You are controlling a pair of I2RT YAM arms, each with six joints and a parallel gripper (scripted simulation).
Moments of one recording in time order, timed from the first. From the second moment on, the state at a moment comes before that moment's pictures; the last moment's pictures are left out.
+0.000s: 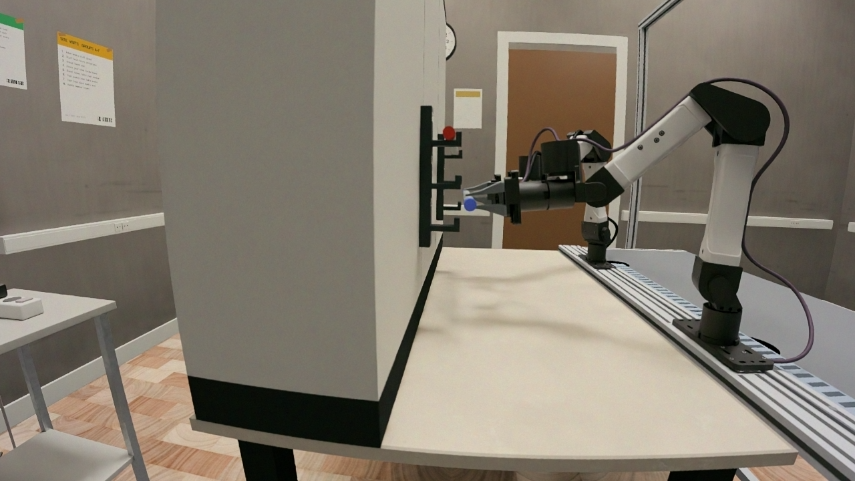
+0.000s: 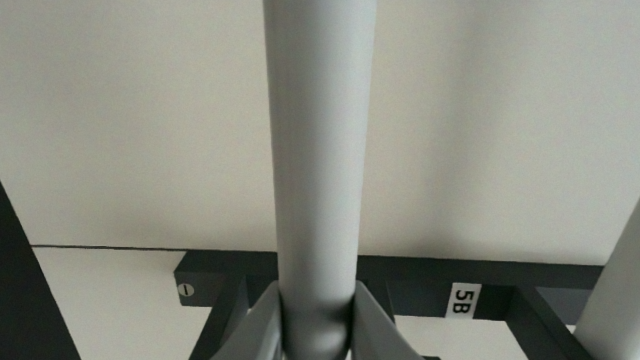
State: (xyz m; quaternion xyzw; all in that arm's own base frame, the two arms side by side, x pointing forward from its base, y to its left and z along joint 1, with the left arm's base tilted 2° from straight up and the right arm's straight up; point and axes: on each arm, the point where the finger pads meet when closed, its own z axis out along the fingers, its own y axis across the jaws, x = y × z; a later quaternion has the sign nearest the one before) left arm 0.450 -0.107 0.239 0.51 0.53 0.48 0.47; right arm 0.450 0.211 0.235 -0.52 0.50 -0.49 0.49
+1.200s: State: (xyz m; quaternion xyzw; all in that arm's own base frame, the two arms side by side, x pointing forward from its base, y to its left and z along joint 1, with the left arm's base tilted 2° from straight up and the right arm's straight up) left arm 0.449 -0.105 0.281 0.51 0.53 0.48 0.47; right arm 0.450 0.212 0.278 -0.52 0.50 -0.49 0.49
